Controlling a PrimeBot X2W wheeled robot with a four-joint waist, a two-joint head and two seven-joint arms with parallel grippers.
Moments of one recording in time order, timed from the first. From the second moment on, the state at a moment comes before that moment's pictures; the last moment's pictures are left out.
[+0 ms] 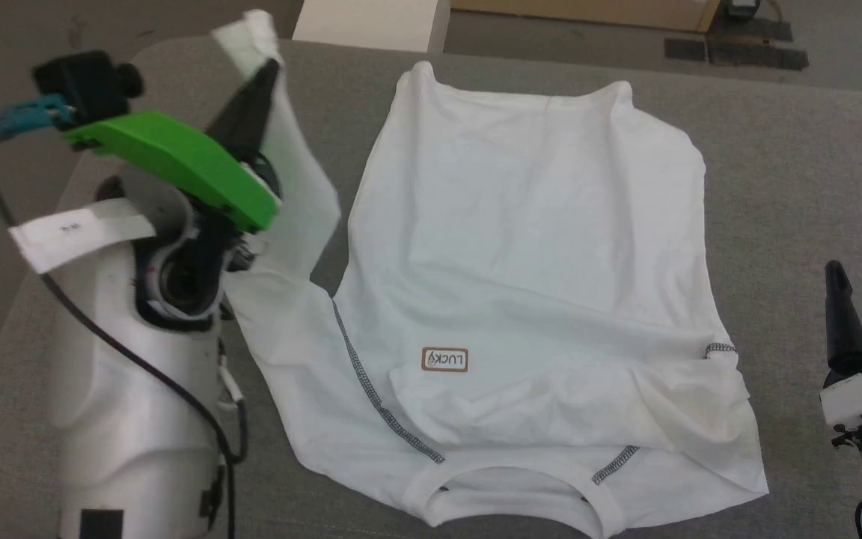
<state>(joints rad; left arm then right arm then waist) -0.66 0.10 0.01 0.18 -0.73 -0.12 0.39 -0.14 -0.05 -0.34 0.00 0.43 0.13 0.20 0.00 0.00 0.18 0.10</state>
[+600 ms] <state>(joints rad) -0.49 0.05 -0.70 0.26 -0.87 -0.08 0.36 -0.10 -0.05 -0.33 0.05 0.45 0.13 0.17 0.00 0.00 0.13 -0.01</state>
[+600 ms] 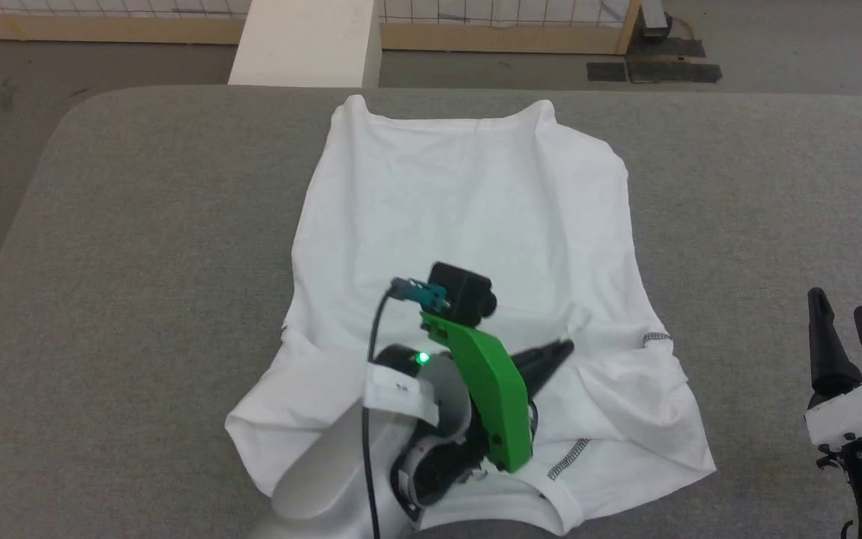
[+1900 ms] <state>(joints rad) -0.52 0.39 -0.40 0.37 -0.86 0.14 -0.25 -0.17 -0.05 -0.20 0.04 0.43 0.13 0.24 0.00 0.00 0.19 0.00</state>
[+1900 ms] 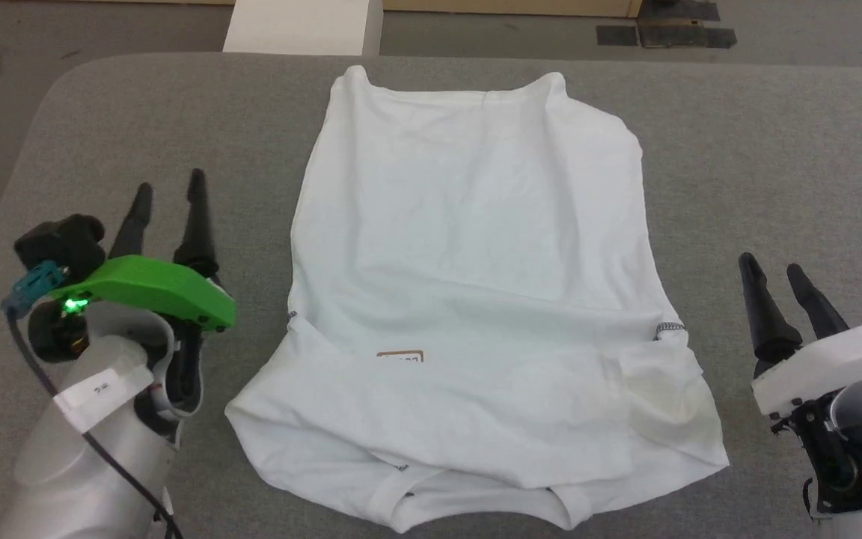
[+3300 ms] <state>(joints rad) -0.38 0.08 -0.02 0.02 -0.40 -0.06 -0.26 -1.16 -0.24 -0.02 0.53 -0.05 0.13 0.96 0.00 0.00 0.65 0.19</state>
